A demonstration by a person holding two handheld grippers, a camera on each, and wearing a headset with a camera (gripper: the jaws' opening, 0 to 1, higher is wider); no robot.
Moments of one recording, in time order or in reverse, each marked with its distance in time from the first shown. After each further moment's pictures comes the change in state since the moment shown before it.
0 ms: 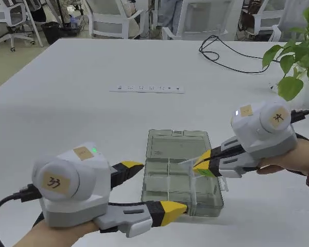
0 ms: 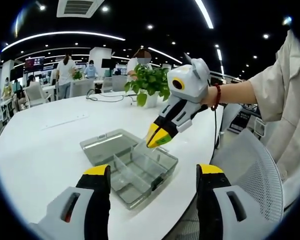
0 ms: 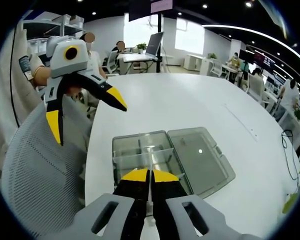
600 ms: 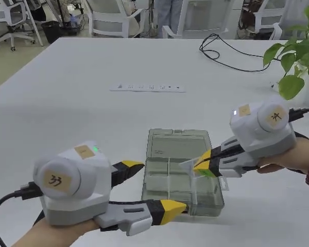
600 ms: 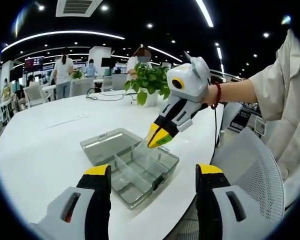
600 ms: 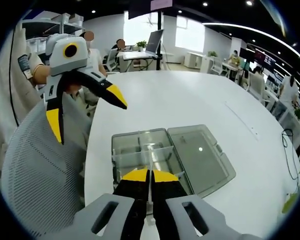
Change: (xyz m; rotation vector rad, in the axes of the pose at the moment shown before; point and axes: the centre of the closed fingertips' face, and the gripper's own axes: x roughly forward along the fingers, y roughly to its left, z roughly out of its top) left arm 0.002 0.002 -0.001 0.007 0.013 0.000; right arm 0.001 -0.003 -0.005 0.000 0.020 0.003
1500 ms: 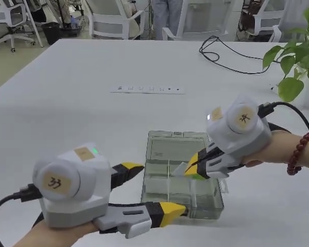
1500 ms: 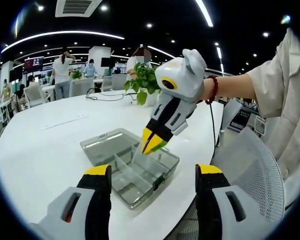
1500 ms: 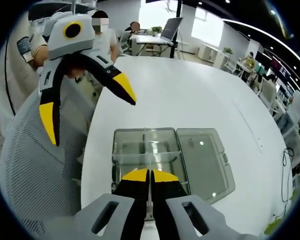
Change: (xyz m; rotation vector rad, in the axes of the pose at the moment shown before) left arm 0.000 0.001 0.000 0.002 0.003 -0.001; right arm 0.020 0.006 0.006 -0.132 0.146 0.047
